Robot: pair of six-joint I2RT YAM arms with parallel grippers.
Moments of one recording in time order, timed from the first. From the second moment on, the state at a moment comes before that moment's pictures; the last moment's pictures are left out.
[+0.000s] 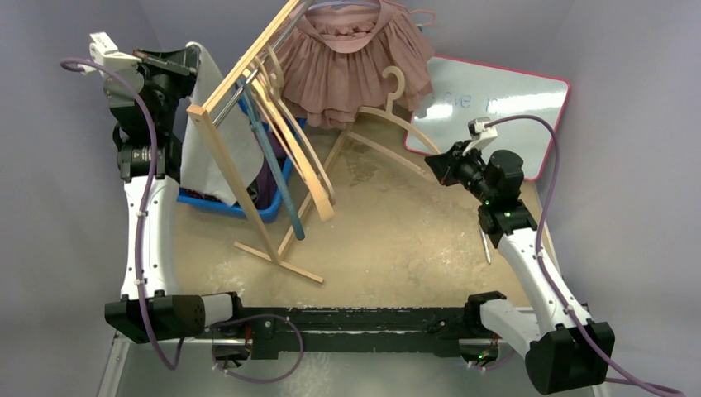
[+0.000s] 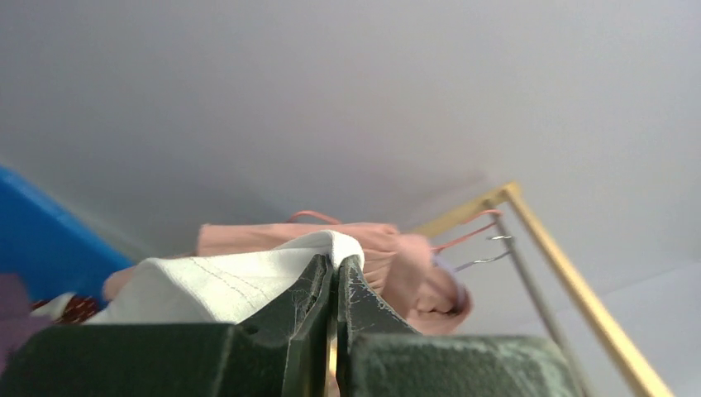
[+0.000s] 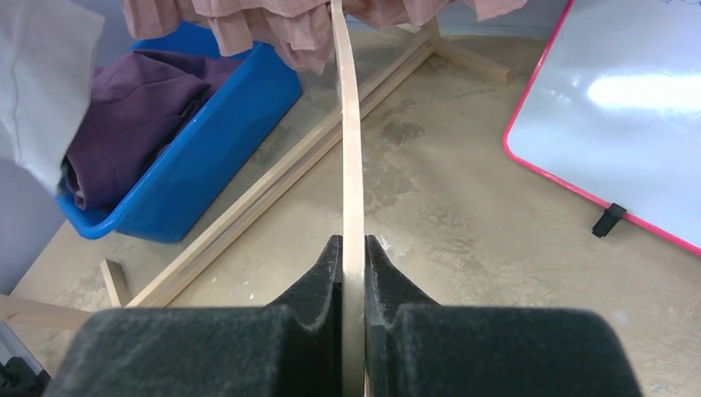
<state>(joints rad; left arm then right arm) 0.14 1.25 1.51 -0.14 0.07 -1.00 0.15 0.97 0.80 0.02 -0.36 0.29</state>
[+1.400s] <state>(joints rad) 0.15 1.30 0.90 -0.23 0.14 -0.67 0.15 0.78 0.70 -0.12 -0.65 0.22</state>
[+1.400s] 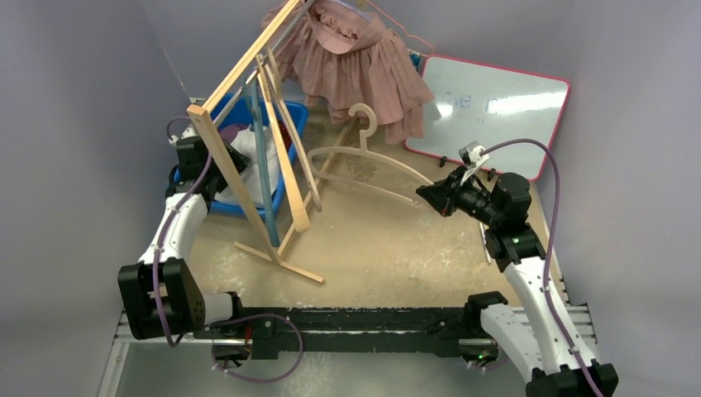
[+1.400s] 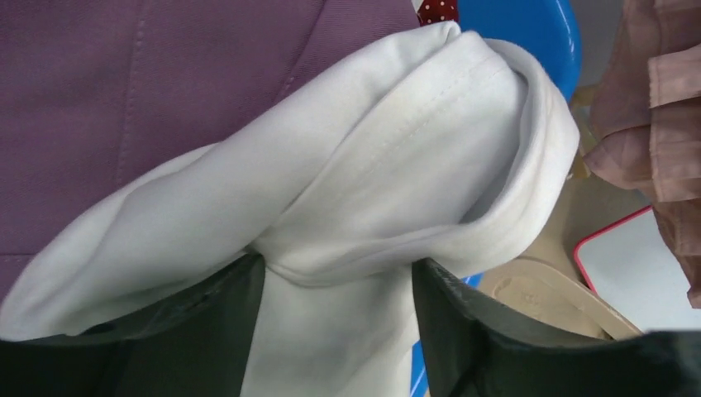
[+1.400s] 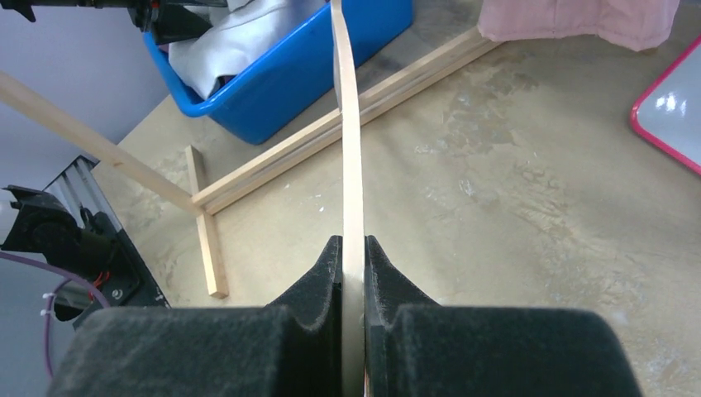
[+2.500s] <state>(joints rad) 0.14 0.80 0.81 -0.48 0.12 -0.50 0.15 1.09 1.03 0.42 -0.66 0.79</state>
